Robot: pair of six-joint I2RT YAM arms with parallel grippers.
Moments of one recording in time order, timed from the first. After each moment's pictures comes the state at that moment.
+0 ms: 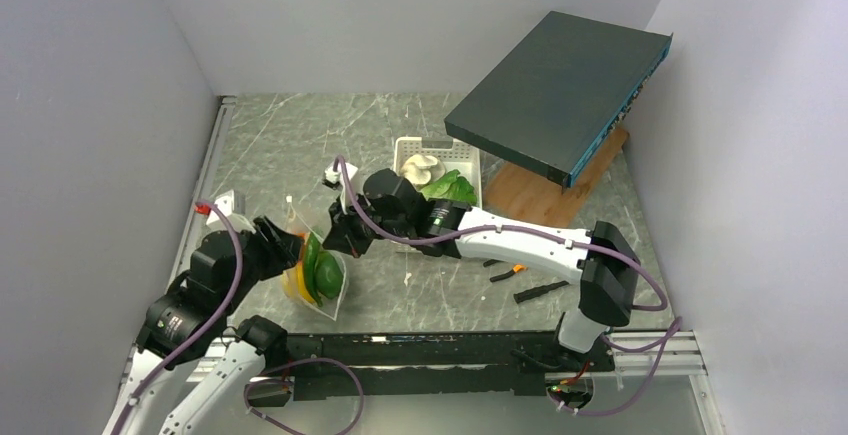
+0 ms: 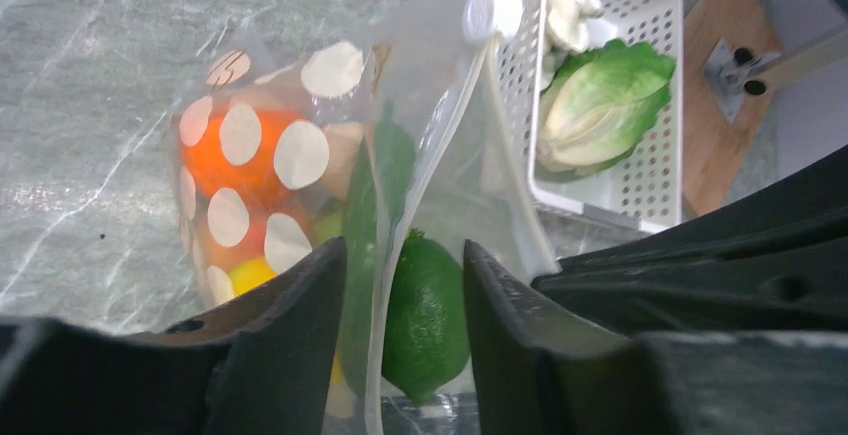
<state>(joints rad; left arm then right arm) -0.47 0.37 0.81 -0.93 -0.23 -0.73 1.14 1.66 1.38 -0.11 -0.25 0.30</state>
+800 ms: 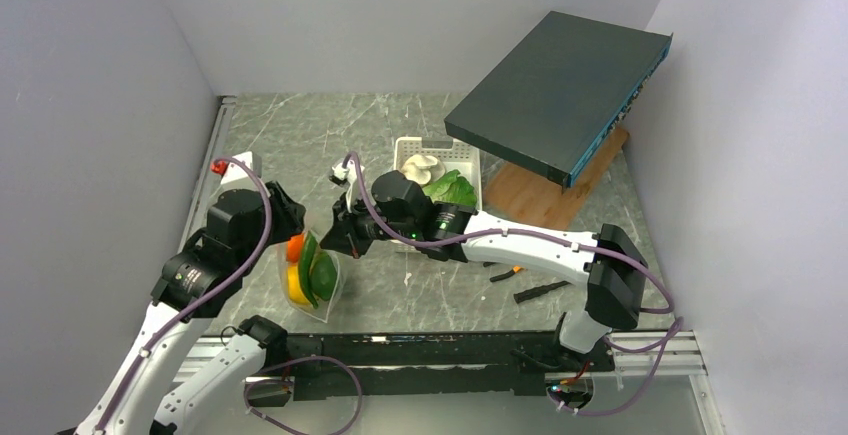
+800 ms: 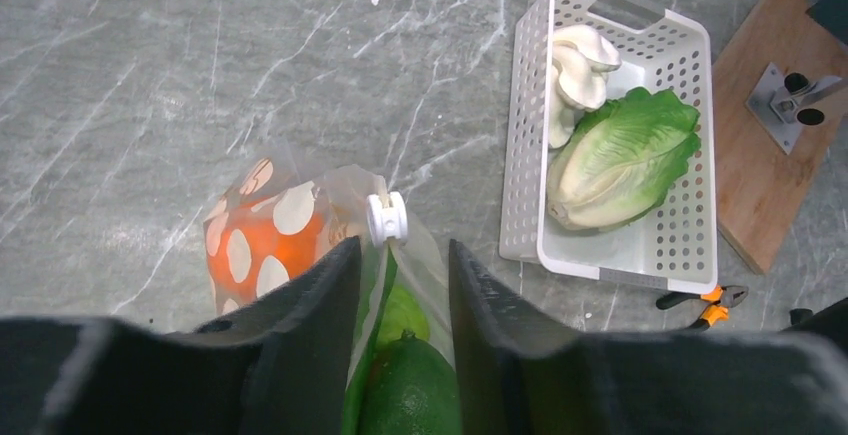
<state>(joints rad) -0.47 0.65 0.97 -0.82 -0.32 -0.59 1.14 1.62 1.30 0.01 -0.26 0.38</state>
